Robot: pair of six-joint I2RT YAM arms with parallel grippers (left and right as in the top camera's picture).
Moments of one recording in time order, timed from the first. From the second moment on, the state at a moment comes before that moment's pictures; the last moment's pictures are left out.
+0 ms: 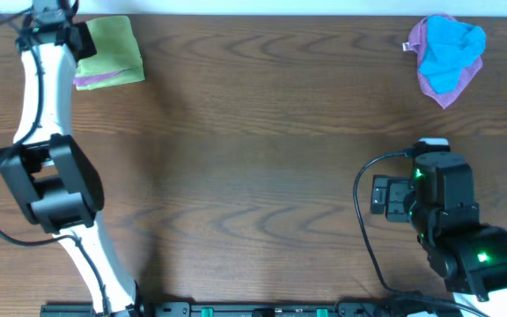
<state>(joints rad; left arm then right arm) 0.23 2.19 1.97 -0.67 -0.17 -0.12 0.22 0.86 0.97 -1.03 0.25 0.19</state>
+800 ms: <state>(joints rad) 0.32 2.34 1.87 -0.29 0.28 -0.33 0.22 0.86 0.97 -0.96 0.21 0.21</state>
